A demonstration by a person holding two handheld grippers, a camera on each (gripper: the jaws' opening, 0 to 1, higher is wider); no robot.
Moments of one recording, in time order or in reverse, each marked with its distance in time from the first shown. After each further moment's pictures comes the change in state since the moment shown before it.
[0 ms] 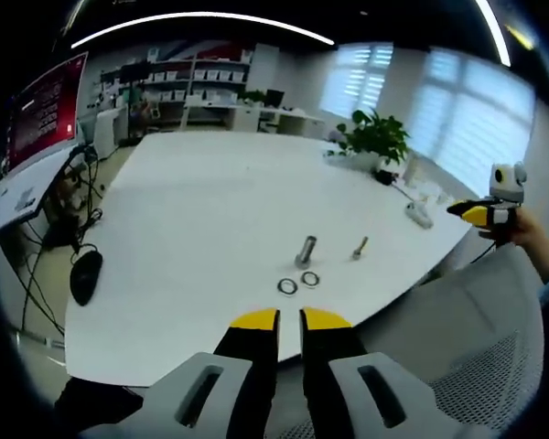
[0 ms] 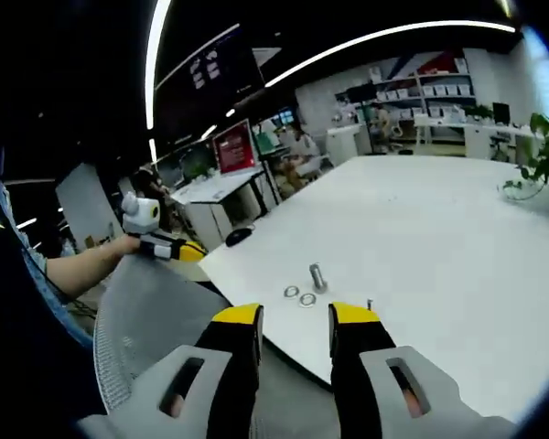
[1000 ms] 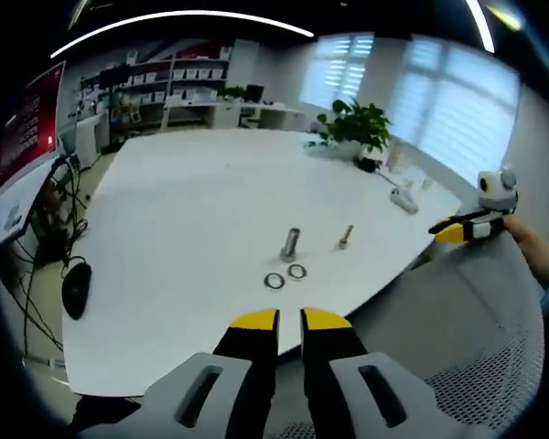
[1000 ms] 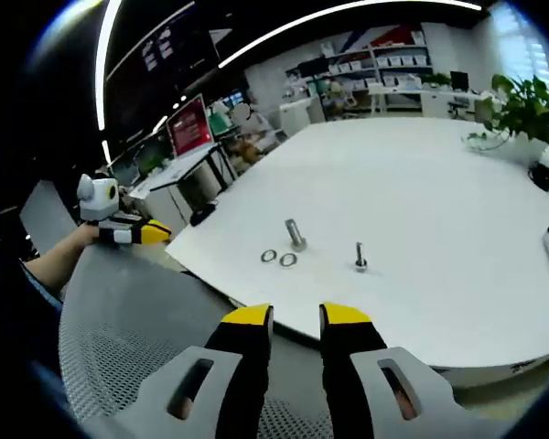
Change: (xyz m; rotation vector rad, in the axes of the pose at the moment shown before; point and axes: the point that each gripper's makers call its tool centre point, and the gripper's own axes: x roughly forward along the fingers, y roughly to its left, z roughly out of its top) left arm 0.003 -0.017 -0.003 0.103 0.021 -0.090; right arm 0.014 -0.001 -0.052 0.139 0.120 -0.231
